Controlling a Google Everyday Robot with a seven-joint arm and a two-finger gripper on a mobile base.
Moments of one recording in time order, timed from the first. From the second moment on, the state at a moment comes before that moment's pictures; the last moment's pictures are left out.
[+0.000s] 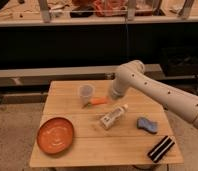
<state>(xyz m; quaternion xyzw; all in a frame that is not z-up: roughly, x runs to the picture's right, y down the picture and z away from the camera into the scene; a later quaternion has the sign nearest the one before) 0.069 0.070 0.798 -0.27 -0.15 -0.01 0.95</state>
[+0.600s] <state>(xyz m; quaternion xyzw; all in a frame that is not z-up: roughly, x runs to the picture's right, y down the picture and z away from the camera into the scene) 0.043 0.047 0.812 -0.25 -0.15 -0.02 0.96</state>
